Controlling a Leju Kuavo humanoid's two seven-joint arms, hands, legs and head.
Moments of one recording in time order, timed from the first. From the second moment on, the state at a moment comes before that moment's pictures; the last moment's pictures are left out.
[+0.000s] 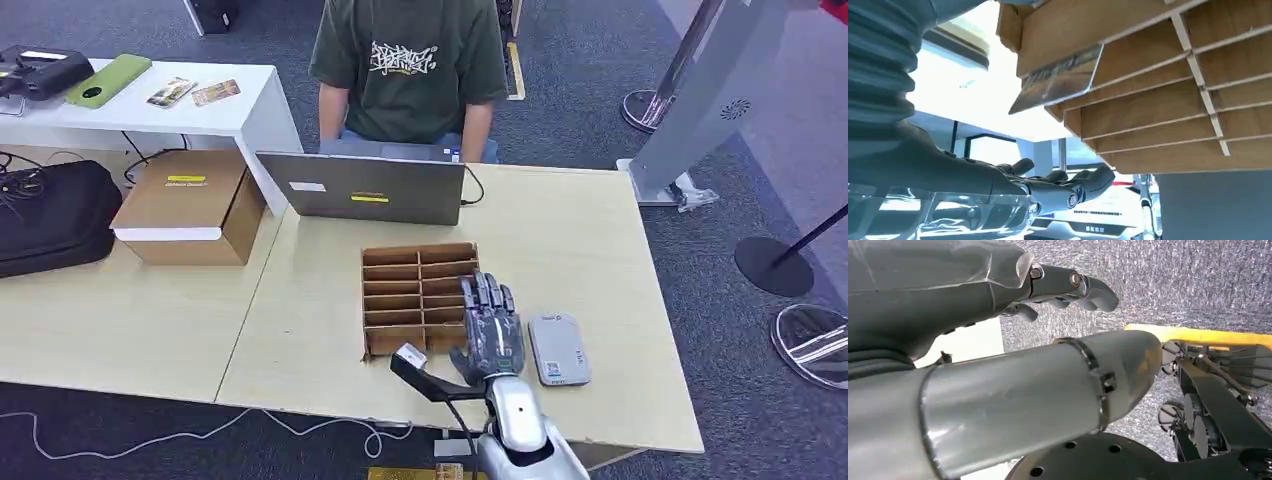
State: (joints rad) left arm -0.07 0.04 -1.46 -0.04 1.57 -0.17 -0.06; right arm -0.15 0.14 0.37 -1.12 1.57 -0.31 0.21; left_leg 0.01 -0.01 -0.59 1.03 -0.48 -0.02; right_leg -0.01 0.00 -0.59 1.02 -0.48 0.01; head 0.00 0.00
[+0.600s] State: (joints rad) left arm -0.07 0.05 -1.46 -0.04 1.57 -0.17 -0.06; right arm -0.15 0.13 0.36 -1.09 1.57 -0.28 0.19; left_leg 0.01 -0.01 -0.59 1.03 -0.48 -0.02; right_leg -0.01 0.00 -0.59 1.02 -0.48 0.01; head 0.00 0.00
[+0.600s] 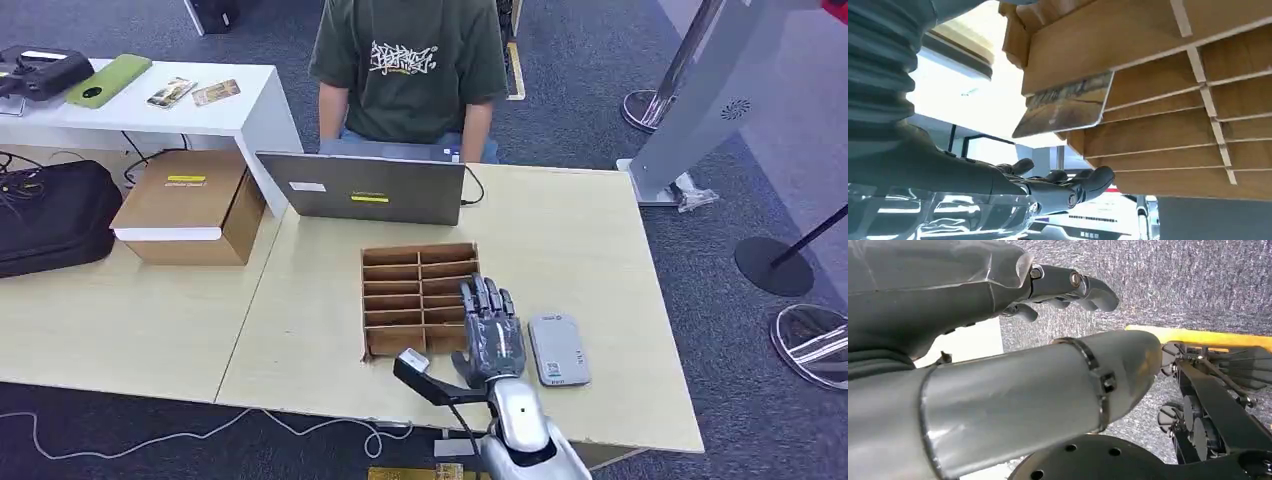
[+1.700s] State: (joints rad) left arm -0.07 0.05 -1.46 -0.04 1.57 -0.17 -0.07; right arm -0.19 0.09 0.37 -1.09 1.57 -0.27 0.22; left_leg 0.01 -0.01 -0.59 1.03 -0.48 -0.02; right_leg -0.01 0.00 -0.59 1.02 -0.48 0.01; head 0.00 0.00
